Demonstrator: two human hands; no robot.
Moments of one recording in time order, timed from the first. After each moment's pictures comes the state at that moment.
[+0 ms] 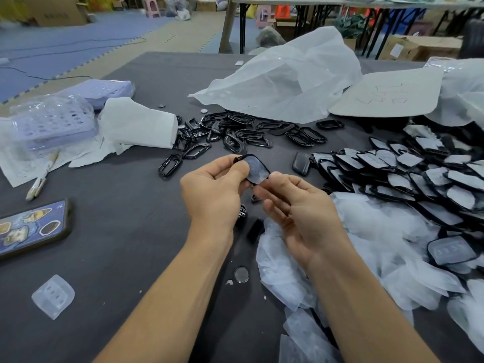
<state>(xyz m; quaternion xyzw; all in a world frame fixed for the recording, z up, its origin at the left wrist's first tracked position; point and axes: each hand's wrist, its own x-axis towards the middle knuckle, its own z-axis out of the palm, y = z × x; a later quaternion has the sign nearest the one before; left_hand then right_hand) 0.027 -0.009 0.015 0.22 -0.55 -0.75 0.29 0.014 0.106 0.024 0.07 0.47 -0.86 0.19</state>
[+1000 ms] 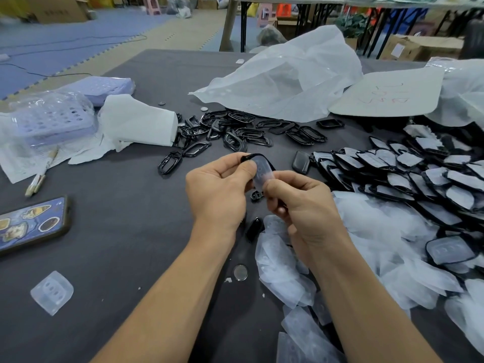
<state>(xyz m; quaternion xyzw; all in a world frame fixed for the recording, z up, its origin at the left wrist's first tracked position) 0.028 -0.006 0.013 0.16 -0.59 -0.74 0.28 0.009 0.110 0.021 -0.04 0.60 -0.79 0.13</state>
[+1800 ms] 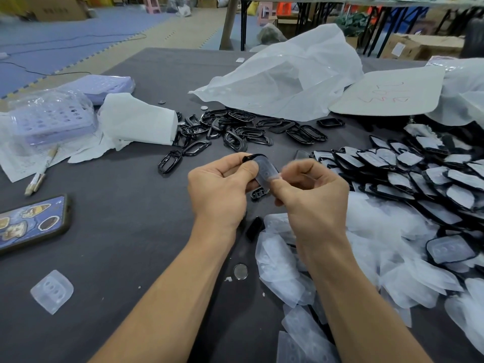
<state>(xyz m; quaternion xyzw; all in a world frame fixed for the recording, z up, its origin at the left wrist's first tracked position) 0.026 -0.005 0.014 0.17 -0.58 -0.75 0.27 0.009 0.113 0.016 -0.07 0.66 -0.75 -0.04</state>
